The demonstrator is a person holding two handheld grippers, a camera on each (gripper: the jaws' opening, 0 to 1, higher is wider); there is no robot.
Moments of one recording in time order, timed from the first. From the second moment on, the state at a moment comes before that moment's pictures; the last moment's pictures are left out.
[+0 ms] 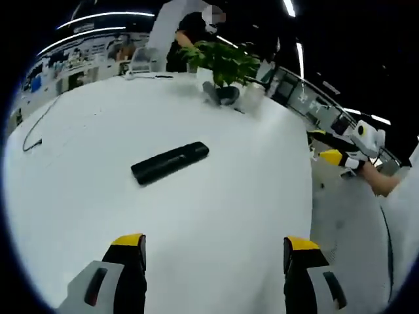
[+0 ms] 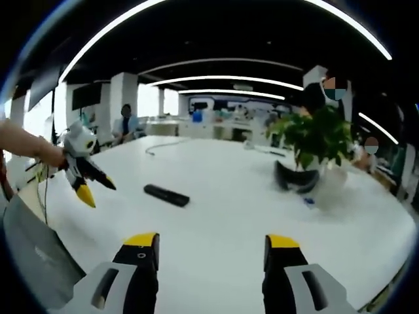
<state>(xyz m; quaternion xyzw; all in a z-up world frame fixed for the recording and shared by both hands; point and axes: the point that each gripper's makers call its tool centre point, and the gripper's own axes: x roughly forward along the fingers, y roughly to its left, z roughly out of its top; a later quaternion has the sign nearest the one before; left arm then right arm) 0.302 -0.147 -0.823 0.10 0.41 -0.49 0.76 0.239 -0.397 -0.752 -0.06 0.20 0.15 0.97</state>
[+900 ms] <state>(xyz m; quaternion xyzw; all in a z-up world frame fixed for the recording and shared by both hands) 0.388 -0.164 -0.845 0.22 0.42 -0.52 0.71 0.236 -0.398 -0.763 -0.07 0.23 0.15 0.96</state>
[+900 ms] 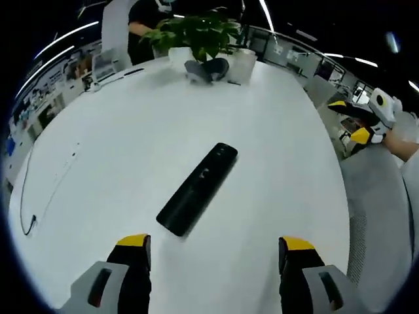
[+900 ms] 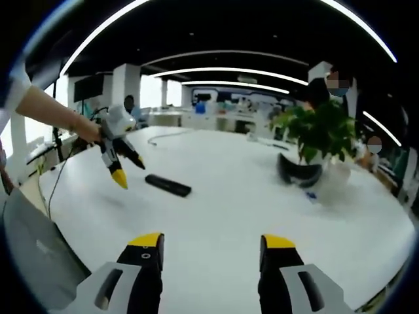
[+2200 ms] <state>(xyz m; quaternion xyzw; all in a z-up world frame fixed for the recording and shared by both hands) 0.425 -0.208 -0.867 0.30 0.38 -0.55 0.68 0.234 -0.397 -0.774 -0.08 0.26 0.16 0.95</state>
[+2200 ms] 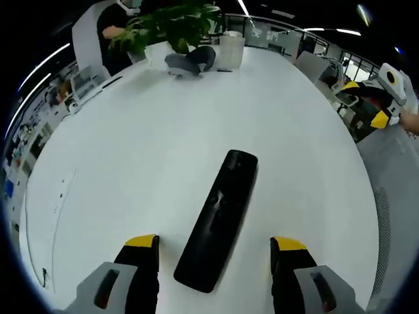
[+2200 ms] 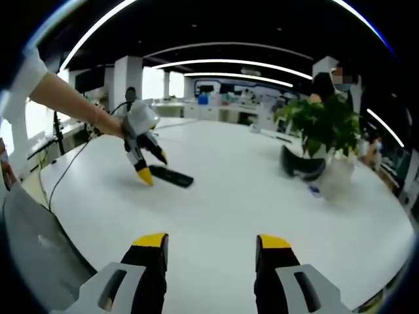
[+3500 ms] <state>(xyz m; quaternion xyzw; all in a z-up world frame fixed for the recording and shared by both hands) 0.383 -0.225 -0.866 0.34 0.36 -0.59 0.63 0.231 -0.392 -0.778 -0.08 0.27 0.17 0.94</state>
